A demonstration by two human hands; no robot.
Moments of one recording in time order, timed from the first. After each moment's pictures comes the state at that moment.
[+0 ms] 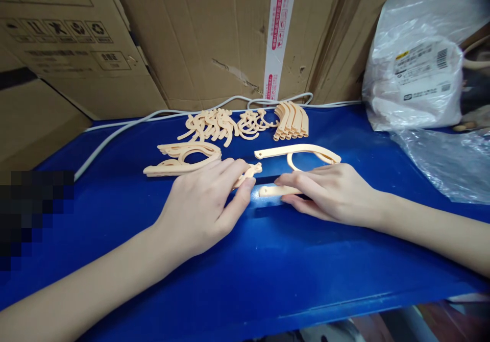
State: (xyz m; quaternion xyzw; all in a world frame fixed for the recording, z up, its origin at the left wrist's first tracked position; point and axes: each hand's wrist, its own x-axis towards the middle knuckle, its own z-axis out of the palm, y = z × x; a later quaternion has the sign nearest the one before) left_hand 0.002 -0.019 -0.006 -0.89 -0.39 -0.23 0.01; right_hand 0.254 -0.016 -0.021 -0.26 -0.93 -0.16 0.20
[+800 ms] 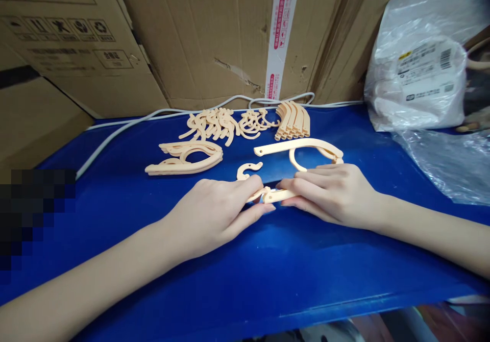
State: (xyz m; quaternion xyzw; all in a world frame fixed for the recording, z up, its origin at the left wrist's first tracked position) left_hand 0.001 -0.016 -0.015 -0.94 -0.30 -0.17 -0.03; right_hand 0.253 -0.017 -0.020 -0.25 -0.93 -0.18 0.22
